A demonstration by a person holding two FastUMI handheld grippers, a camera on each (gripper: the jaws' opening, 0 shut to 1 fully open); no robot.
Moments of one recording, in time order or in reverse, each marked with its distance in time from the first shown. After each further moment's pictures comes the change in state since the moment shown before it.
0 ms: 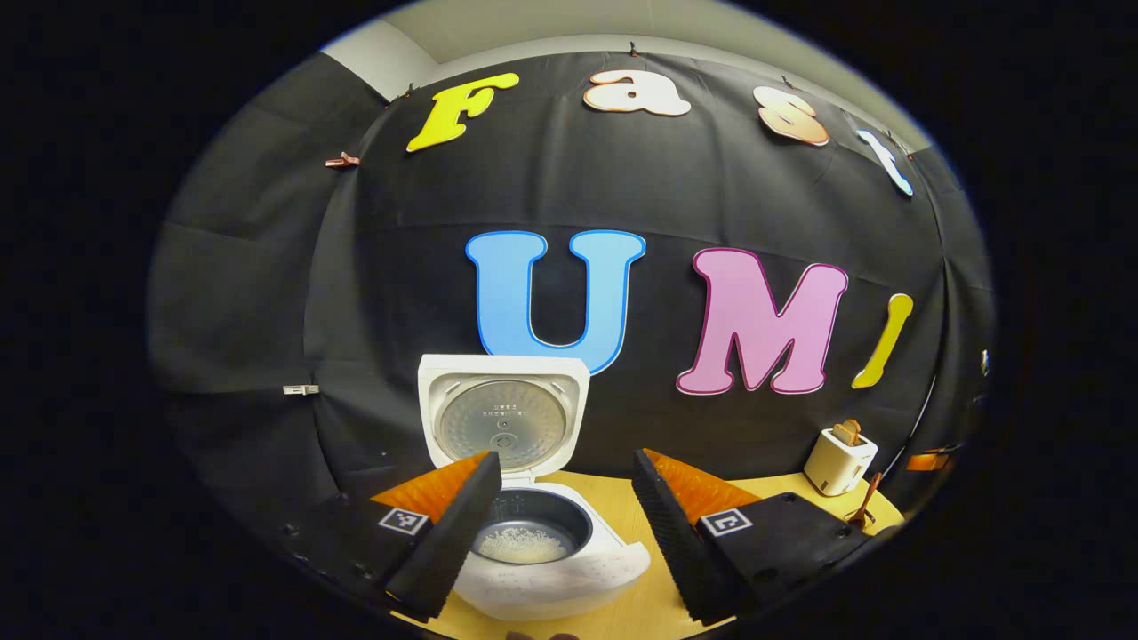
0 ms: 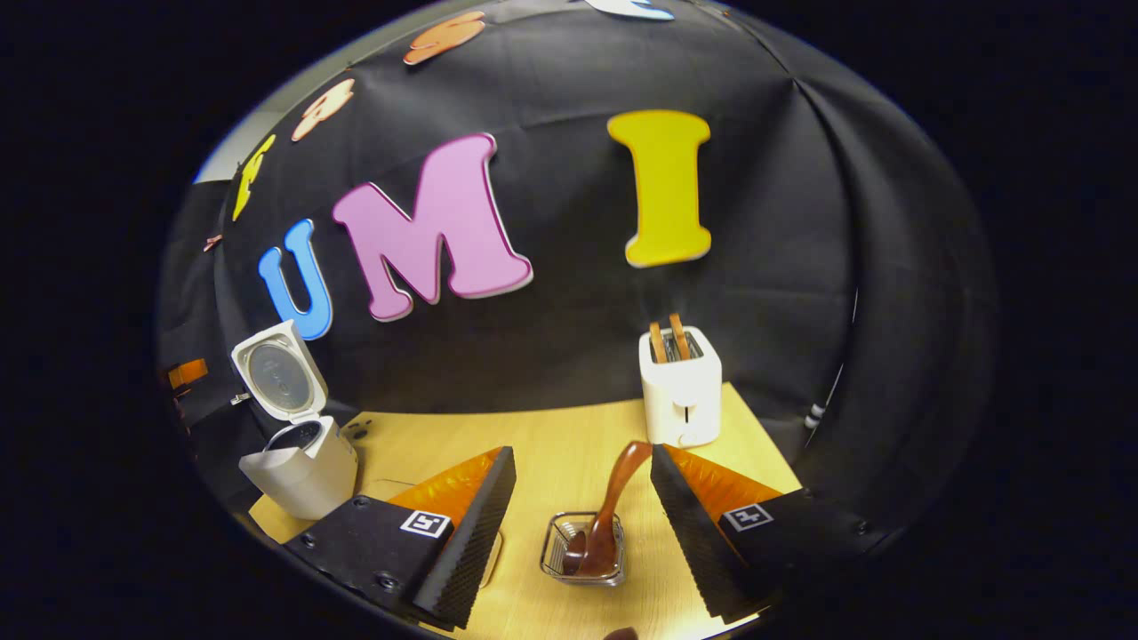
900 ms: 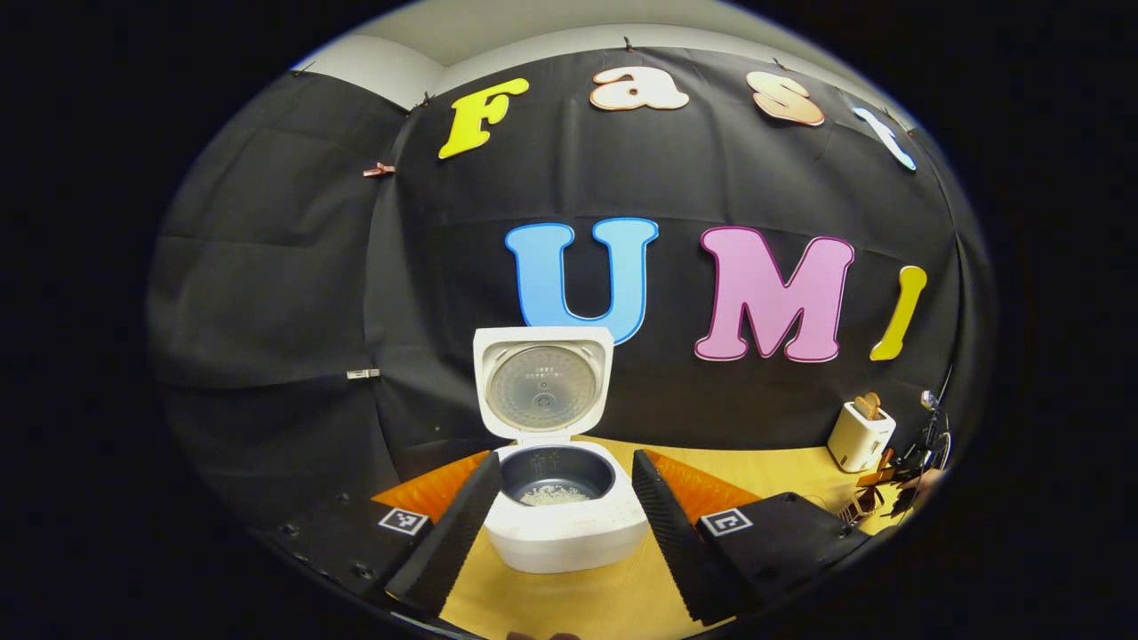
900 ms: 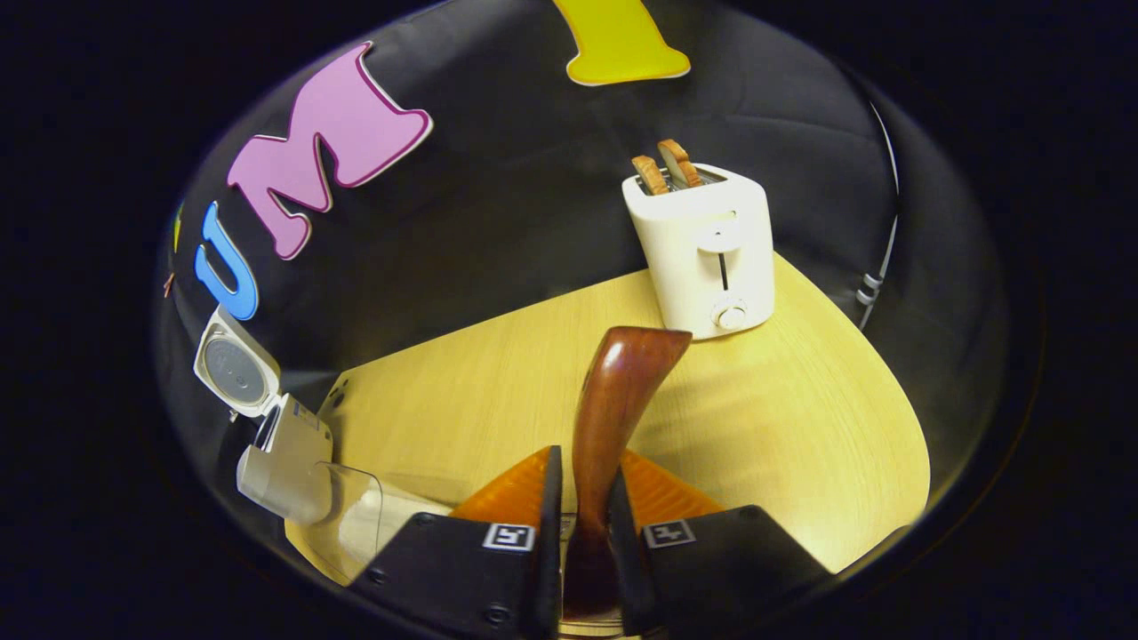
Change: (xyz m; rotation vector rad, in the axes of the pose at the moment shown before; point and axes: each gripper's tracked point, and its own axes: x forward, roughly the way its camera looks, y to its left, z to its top) left arm -0.089 0.002 -0.025 0.029 0.071 0.148; right arm 0.117 -0.023 -0.110 0.203 0.321 -0.033
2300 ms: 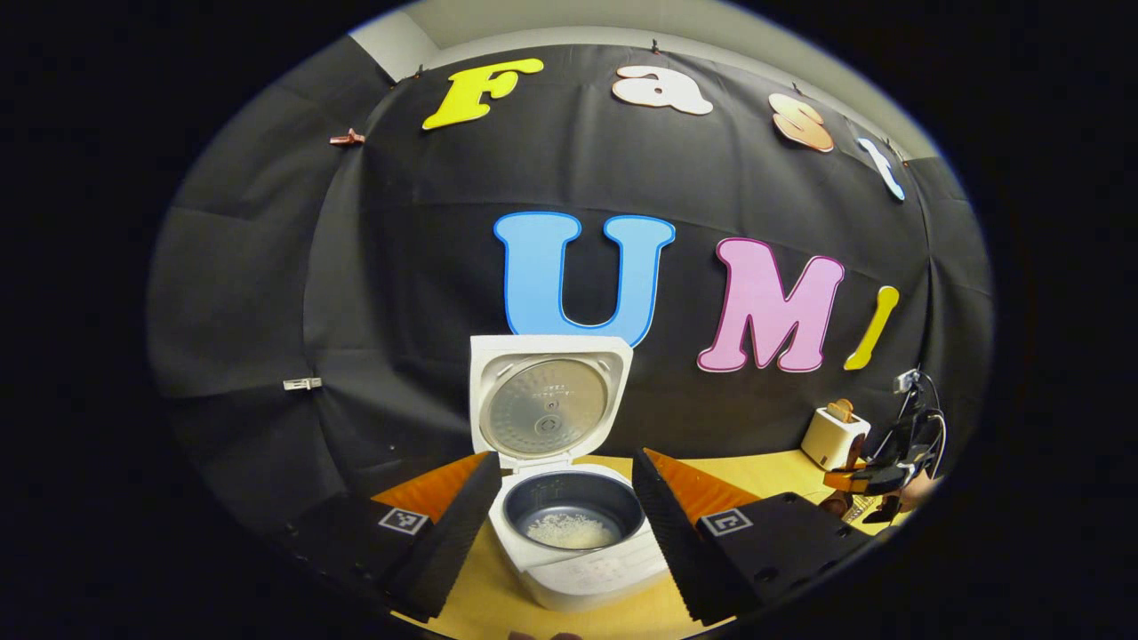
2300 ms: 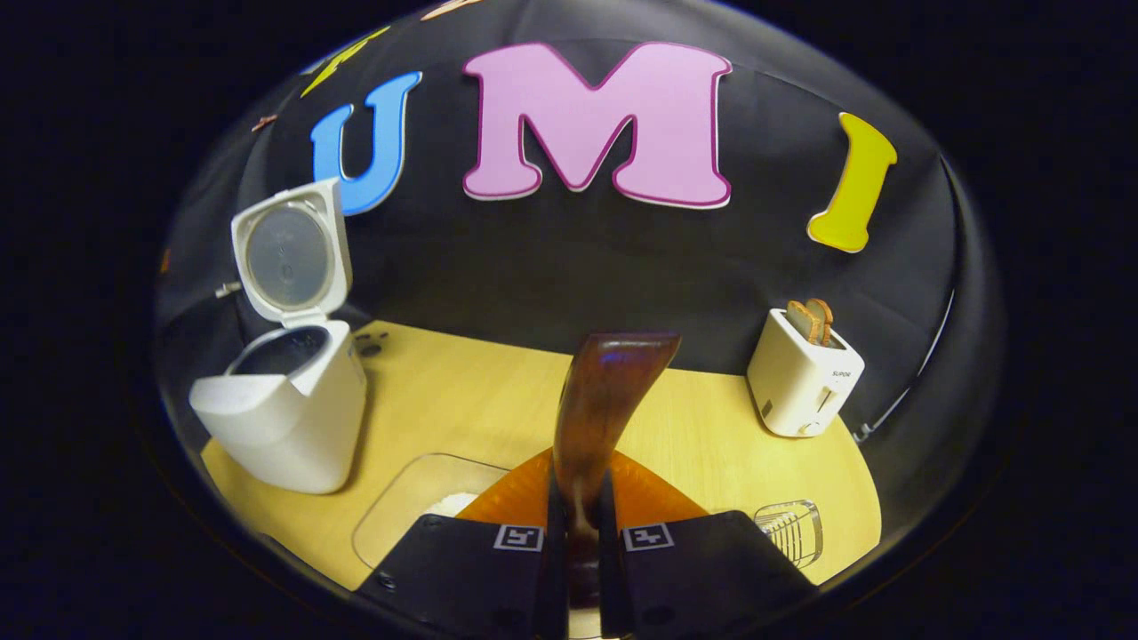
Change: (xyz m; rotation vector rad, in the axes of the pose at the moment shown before) left arm 0.099 0.092 0.011 -0.017 -0.024 -0.249; right arm -0.034 0.215 -0.040 -0.527 -0.204 -0.067
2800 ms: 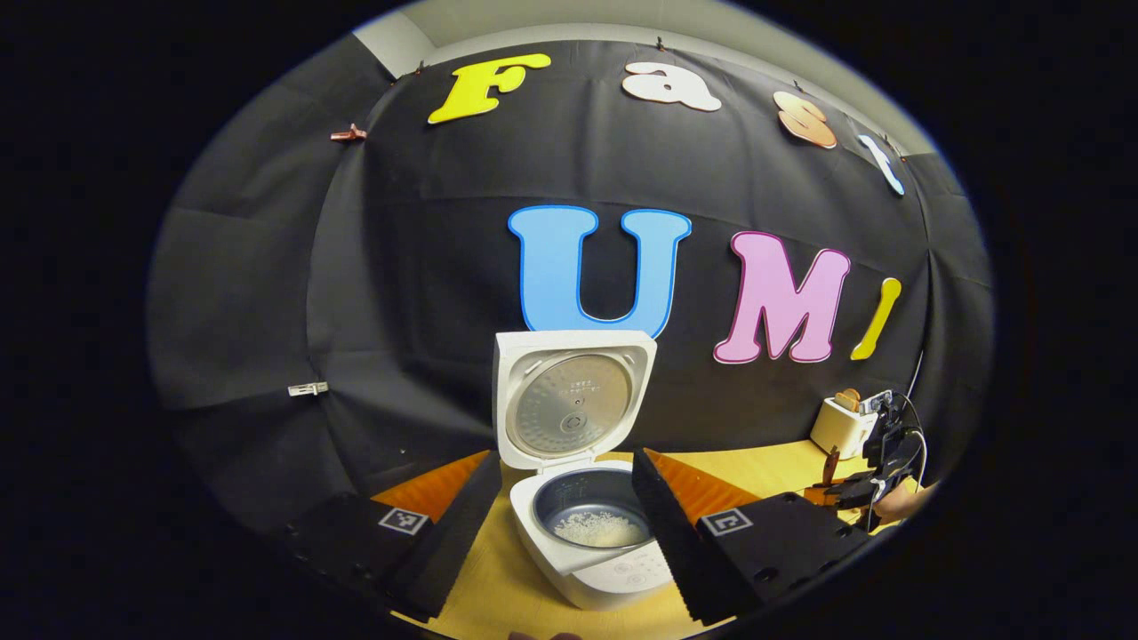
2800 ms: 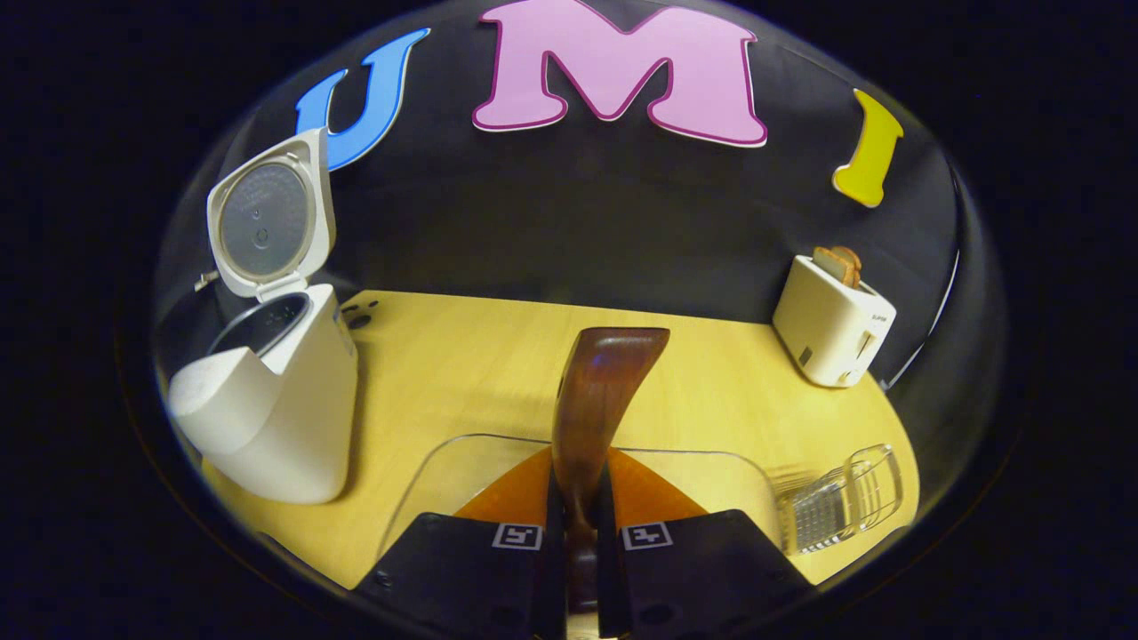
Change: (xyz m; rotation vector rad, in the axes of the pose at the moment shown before) left arm 0.010 0.036 -0.007 0.008 0.015 -0.008; right arm 0.033 0.074 -0.035 0.123 0.110 0.036
